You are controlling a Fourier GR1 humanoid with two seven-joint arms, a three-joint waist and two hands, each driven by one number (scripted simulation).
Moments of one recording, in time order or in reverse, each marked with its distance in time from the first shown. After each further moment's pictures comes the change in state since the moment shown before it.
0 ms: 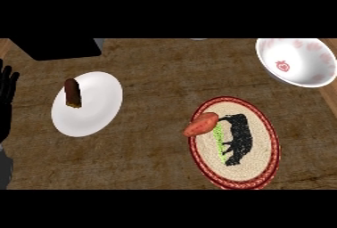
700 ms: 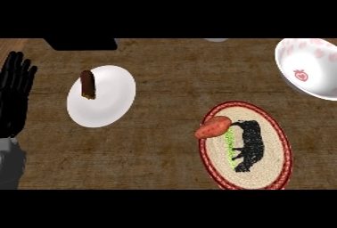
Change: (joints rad) left arm -0.046 -0.024 -0.059 0.002 -0.015 -0.024 0.006; right arm -0.012 -0.278 -0.327 0.300 -0.220 -0.029 -0.411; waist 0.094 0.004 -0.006
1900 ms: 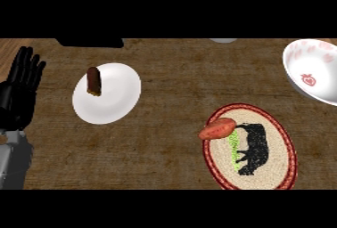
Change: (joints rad) left arm -0.053 -0.012 -0.011 0.052 -0.020 -0.022 -0.017; right arm -0.535 0.210 0.212 -0.116 0.017 0.285 0.386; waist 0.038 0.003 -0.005
